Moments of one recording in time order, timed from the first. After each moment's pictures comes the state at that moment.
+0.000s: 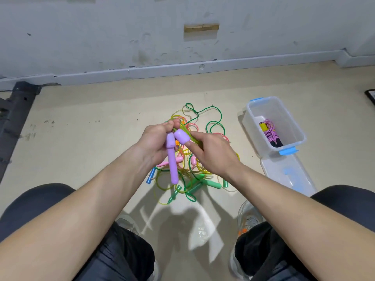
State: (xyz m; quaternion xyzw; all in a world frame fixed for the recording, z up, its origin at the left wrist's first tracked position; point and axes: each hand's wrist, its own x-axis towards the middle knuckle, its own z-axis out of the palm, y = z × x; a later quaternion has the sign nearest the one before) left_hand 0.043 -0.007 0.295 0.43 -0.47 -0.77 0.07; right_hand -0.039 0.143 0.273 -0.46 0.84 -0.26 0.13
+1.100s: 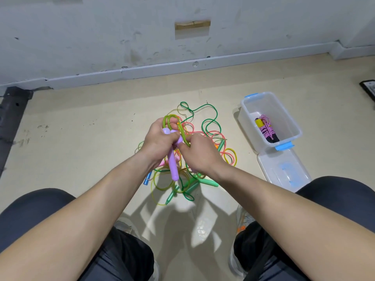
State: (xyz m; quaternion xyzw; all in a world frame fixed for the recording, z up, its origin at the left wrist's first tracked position) left_hand 0.035 0.006 0.277 0.35 -0.60 -0.71 0.11; right_hand -0.022 0.127 0.289 -0.30 0.87 -0.29 0.25
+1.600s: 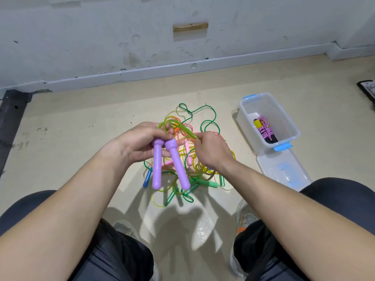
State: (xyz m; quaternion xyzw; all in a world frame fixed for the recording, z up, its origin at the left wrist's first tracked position) left_hand 0.043 -0.026 0.309 0.30 -0.48 -0.82 -0.10; right_hand -0.049 0.139 0.273 -0.28 0.91 -0.23 0.21
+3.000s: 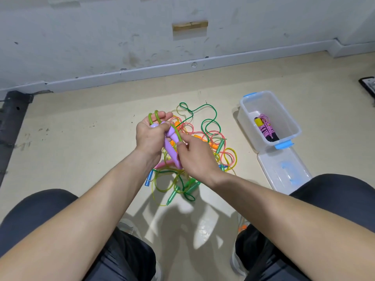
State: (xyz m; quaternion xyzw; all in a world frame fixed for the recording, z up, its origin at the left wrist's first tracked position) left_hand 0.027 -0.002 0.278 0.39 -0.49 -0.74 0.24; right_hand -0.003 0.132 0.299 -0.29 0.83 -0.40 0.26
